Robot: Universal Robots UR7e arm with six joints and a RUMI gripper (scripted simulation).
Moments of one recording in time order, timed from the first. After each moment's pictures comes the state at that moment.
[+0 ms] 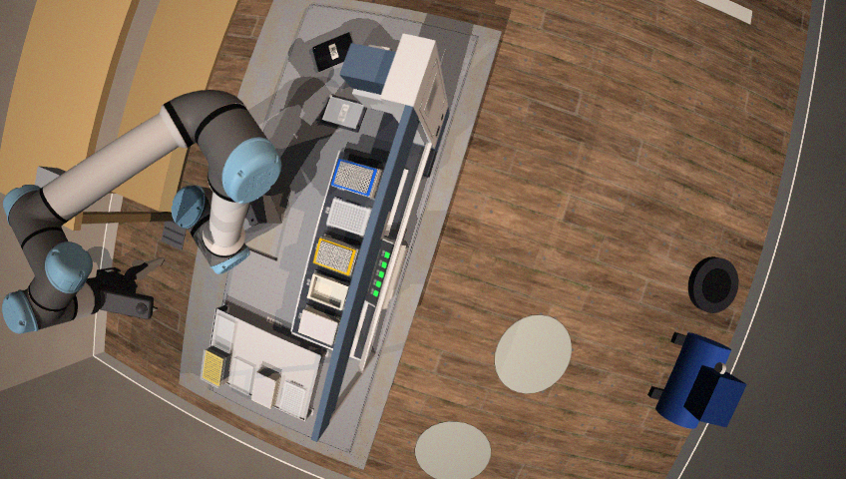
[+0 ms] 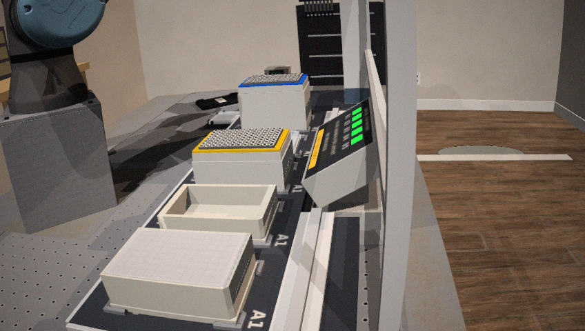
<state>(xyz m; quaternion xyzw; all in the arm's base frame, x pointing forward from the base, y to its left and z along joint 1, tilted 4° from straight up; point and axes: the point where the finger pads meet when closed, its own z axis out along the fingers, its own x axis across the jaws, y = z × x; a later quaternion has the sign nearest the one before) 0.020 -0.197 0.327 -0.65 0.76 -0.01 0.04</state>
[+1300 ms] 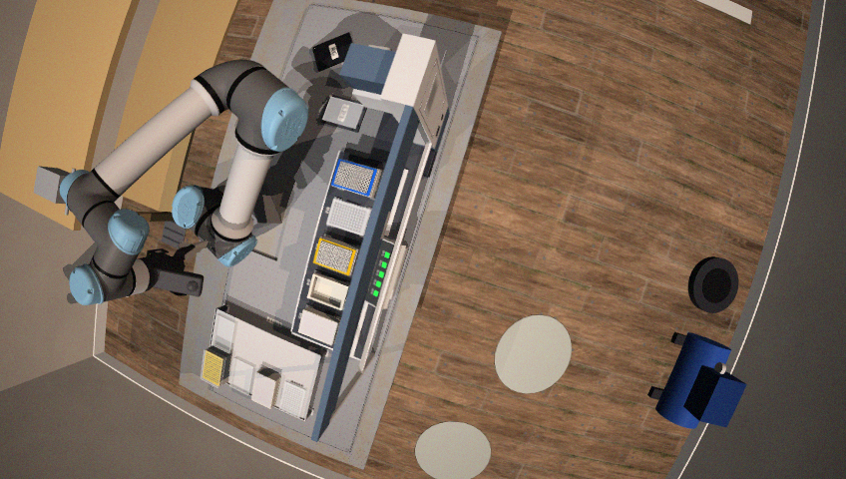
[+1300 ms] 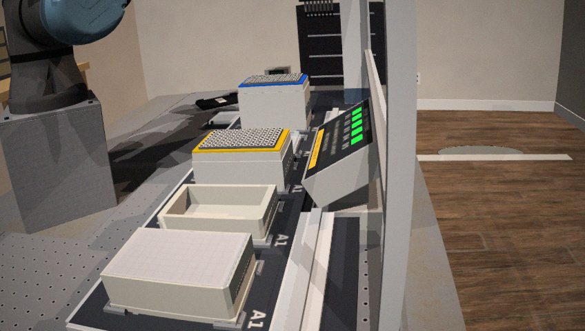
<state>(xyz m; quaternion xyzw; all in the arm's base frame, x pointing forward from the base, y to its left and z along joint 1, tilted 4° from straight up) 0.094 -0.148 0.243 -0.65 0.76 -0.01 0.04</state>
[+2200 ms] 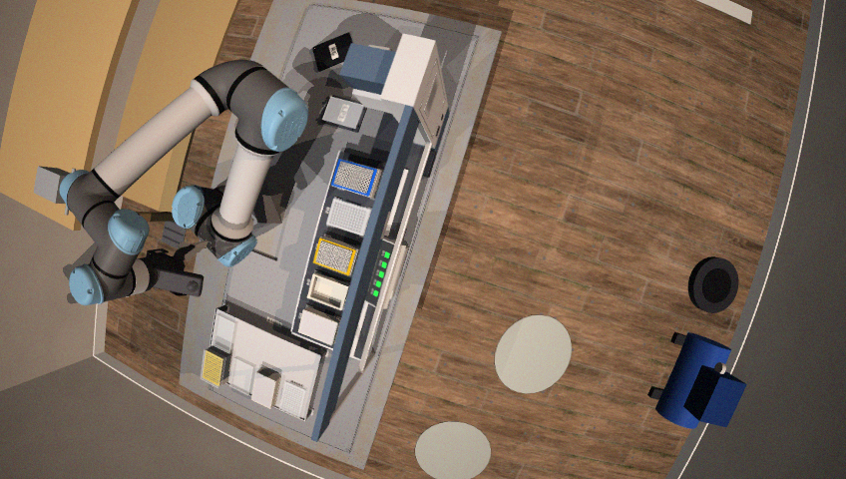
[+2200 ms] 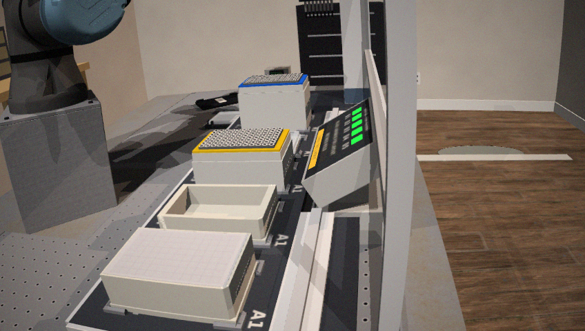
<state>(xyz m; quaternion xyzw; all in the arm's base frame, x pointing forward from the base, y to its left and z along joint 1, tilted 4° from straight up) 0.094 -0.148 0.243 -0.65 0.76 -0.01 0.04</state>
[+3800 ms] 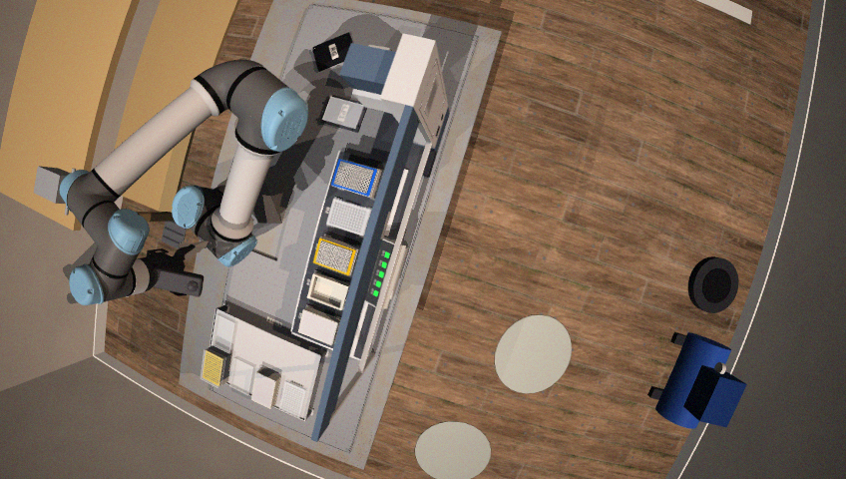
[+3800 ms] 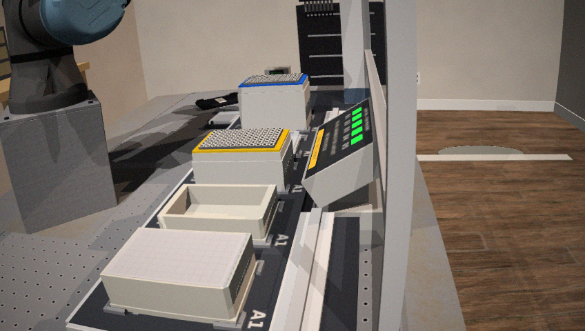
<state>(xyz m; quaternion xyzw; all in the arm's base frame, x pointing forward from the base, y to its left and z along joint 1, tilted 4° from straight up) 0.094 -0.148 0.243 -0.65 0.76 -0.01 0.04</state>
